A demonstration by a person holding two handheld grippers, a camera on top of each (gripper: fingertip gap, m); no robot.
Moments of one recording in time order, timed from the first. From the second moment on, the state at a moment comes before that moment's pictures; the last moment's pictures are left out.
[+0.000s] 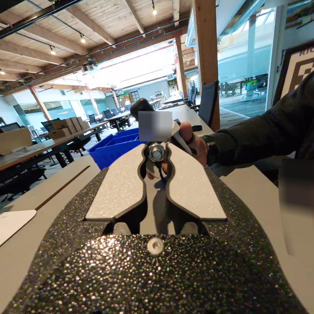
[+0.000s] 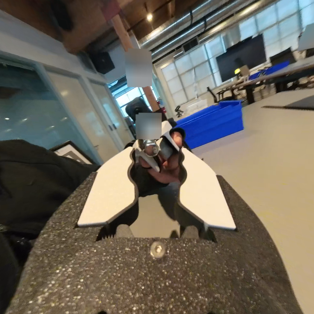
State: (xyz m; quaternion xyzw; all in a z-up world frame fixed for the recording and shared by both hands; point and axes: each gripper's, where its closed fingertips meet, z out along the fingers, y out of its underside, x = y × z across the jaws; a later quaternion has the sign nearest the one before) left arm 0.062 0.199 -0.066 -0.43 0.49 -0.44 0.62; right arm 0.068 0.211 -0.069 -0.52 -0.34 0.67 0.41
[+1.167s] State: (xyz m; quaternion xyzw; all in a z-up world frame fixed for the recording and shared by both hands) left arm 0.061 0.206 -0.070 -0.44 0.49 -0.42 0.62; right arm 0.076 0.217 -0.069 -0.51 -0.31 0.69 0.41
